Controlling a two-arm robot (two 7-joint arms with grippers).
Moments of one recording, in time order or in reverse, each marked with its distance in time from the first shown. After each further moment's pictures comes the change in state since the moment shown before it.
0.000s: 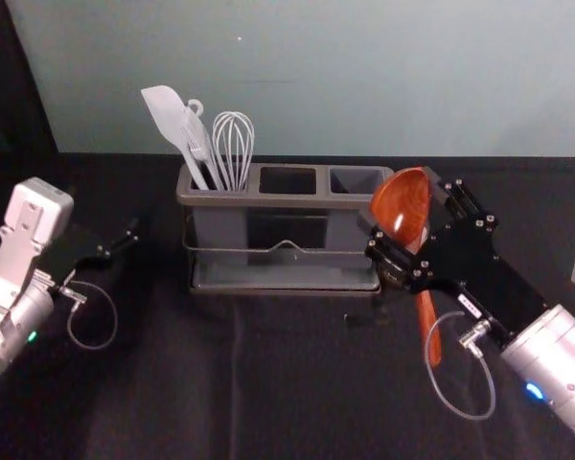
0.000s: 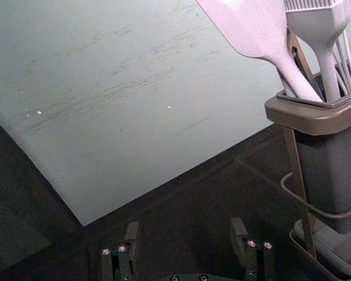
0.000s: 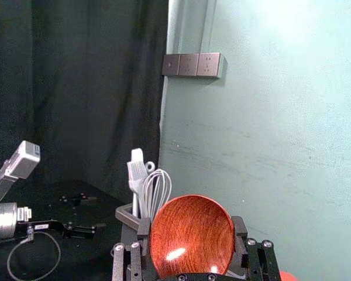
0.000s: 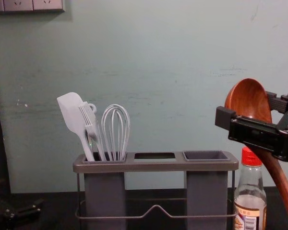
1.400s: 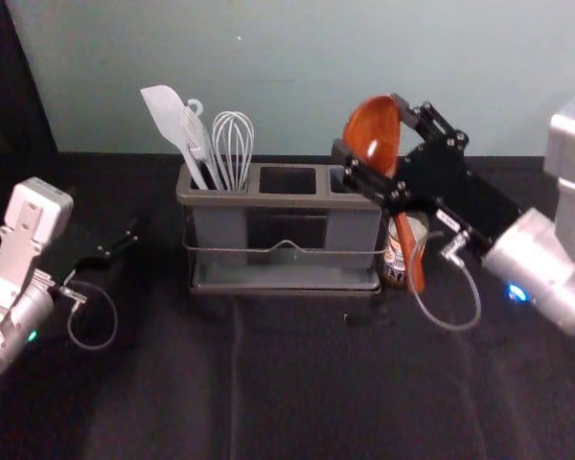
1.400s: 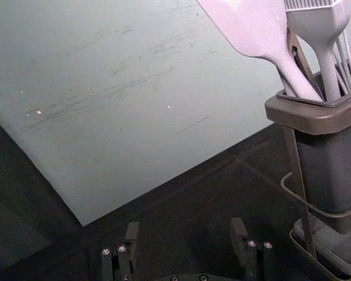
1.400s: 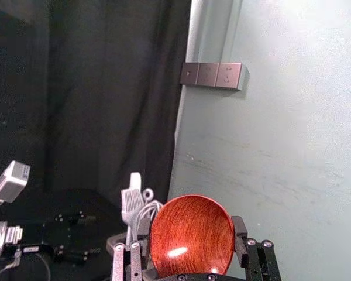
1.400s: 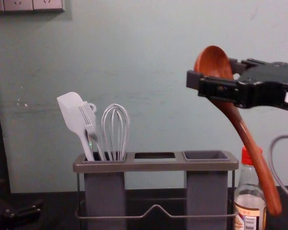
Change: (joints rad) left arm 0.000 0.000 0.000 0.000 0.000 0.000 0.000; right arm 0.272 0.046 -0.064 0.119 0.075 0.102 0.064
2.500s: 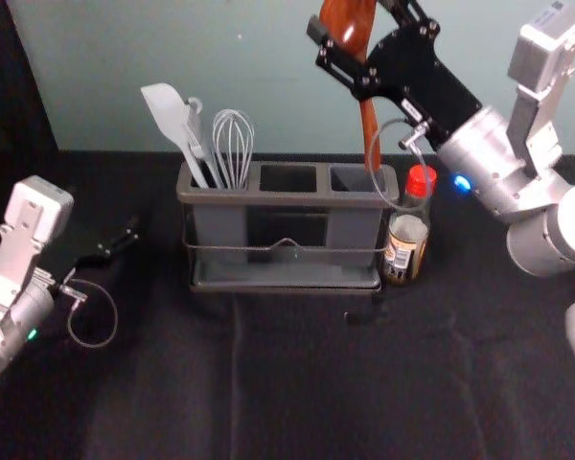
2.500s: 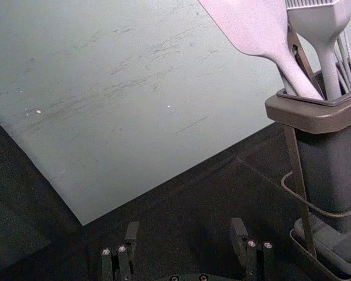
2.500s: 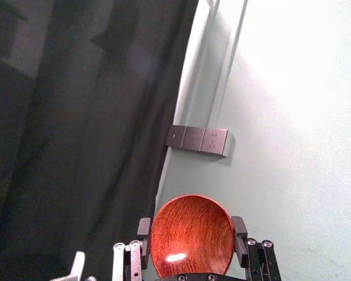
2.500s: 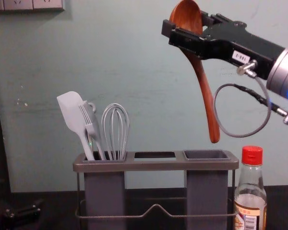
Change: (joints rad) left arm 0.000 0.000 0.000 0.000 0.000 0.000 0.000; right arm 0.373 -0.092 -0.111 0.422 0.055 -0.316 0.007
